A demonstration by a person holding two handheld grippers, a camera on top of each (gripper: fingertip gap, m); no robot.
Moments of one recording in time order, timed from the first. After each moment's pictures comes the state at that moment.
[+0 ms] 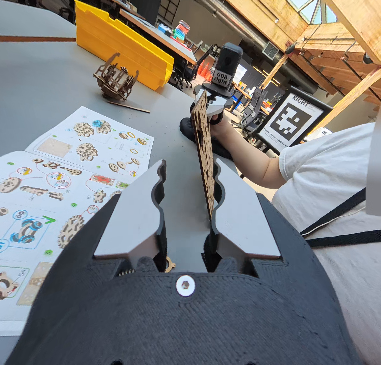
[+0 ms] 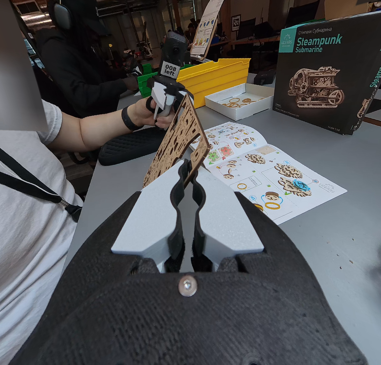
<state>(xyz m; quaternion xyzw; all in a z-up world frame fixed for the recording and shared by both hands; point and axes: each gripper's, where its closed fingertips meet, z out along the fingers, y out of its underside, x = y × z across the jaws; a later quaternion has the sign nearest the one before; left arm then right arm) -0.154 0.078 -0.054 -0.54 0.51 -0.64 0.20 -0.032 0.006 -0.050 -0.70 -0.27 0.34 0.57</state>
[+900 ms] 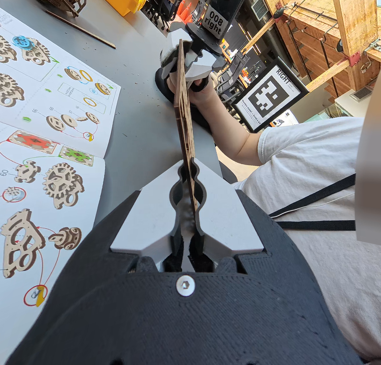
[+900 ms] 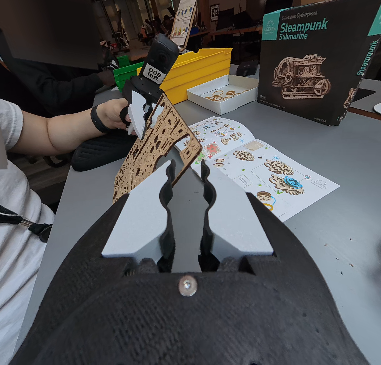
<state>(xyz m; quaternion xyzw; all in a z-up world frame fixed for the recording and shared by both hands) -0.150 0.038 -0.086 -0.57 0.52 -0.64 0.04 -0.040 0.033 -0.065 -0.73 -0.24 0.31 0.56</state>
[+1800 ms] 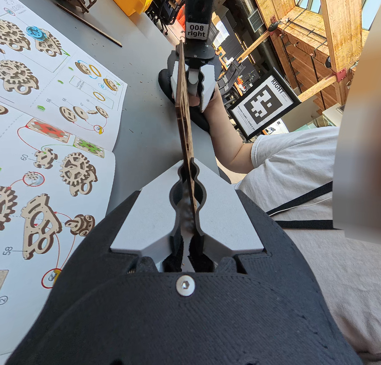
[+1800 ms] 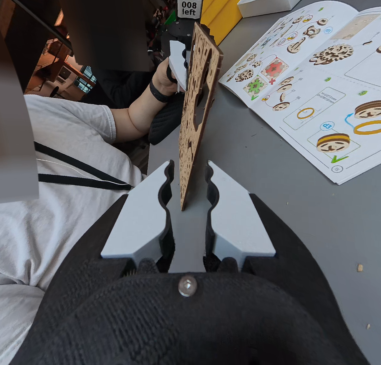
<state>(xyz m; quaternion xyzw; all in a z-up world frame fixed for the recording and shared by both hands) -0.153 0.048 -0.090 -0.57 0.50 -0.65 0.02 -0.054 -0.016 -0.097 -0.76 -0.19 0.52 0.34</state>
